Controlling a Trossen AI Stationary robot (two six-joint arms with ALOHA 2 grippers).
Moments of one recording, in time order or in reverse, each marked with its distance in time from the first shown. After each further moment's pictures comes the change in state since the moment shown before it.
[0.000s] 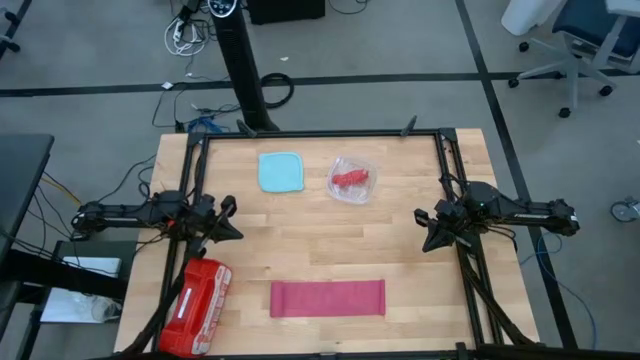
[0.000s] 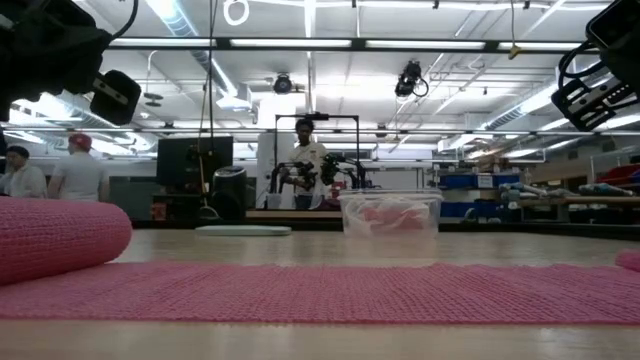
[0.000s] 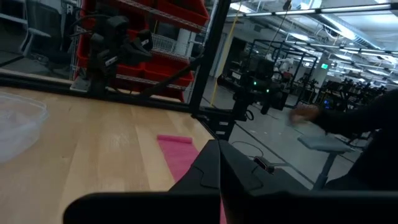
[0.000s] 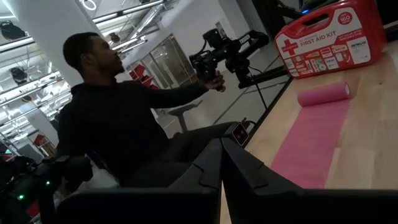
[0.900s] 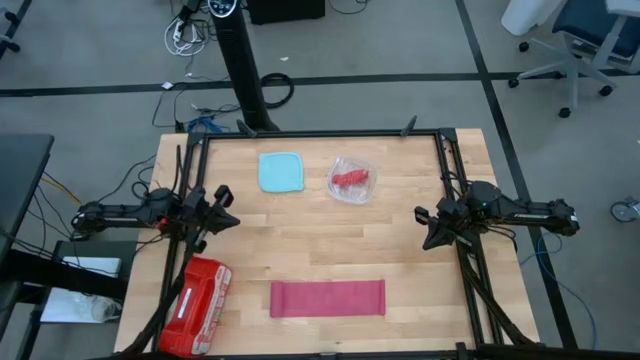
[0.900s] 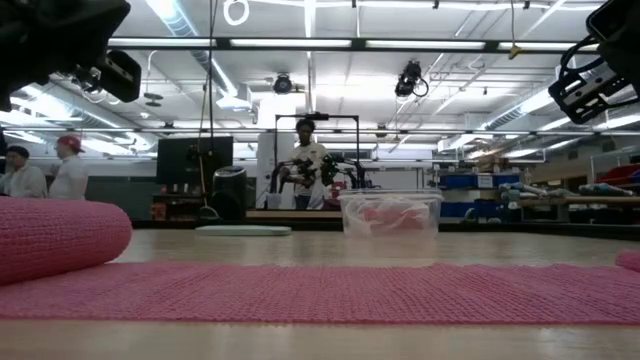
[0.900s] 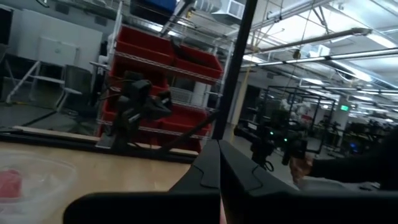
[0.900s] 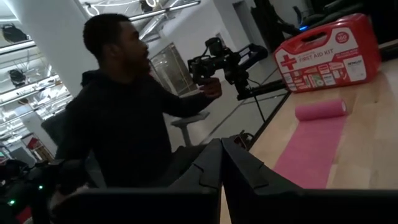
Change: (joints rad) left arm 0.000 0.000 0.000 0.192 -0.142 0.001; right arm -0.001 0.000 0.000 0.053 0.021 0.001
